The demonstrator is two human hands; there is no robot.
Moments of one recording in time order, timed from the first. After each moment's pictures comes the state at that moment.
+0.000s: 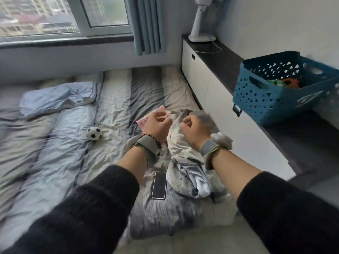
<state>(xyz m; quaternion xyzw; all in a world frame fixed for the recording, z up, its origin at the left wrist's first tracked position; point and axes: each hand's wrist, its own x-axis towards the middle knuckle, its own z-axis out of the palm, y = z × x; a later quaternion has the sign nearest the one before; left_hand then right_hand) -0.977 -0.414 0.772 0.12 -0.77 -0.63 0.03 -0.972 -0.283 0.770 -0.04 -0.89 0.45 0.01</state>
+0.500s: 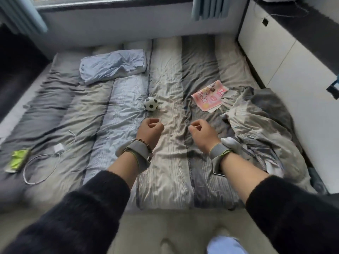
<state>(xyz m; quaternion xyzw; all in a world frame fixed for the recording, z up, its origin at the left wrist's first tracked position) -0.887 -0.760 0.705 0.25 -0.75 -0.61 -0.02 -0.913 -0.579 0.699 -0.02 -0.87 0.48 -0.13</state>
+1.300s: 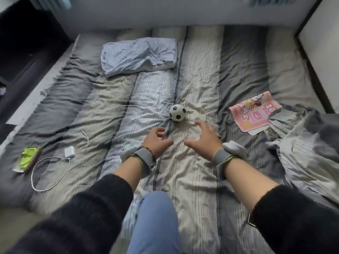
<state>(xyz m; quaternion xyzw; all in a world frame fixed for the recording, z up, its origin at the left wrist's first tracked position) -1.057 -0.913 0.611 0.28 -0.80 -0.53 -0.07 -1.107 -0.739 0.643 0.09 -0.89 0.39 -0.22</state>
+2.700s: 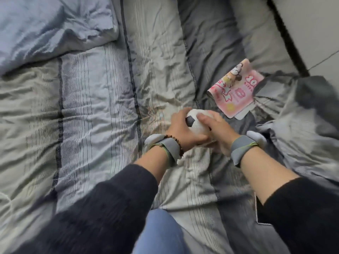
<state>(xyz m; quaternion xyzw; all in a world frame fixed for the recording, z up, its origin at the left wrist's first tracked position) -1.282 -0.868 0.486 0.04 -0.82 -0.55 -0.17 -1.288 -0.733 0.508 -0.29 -0.69 0.61 -0.25</state>
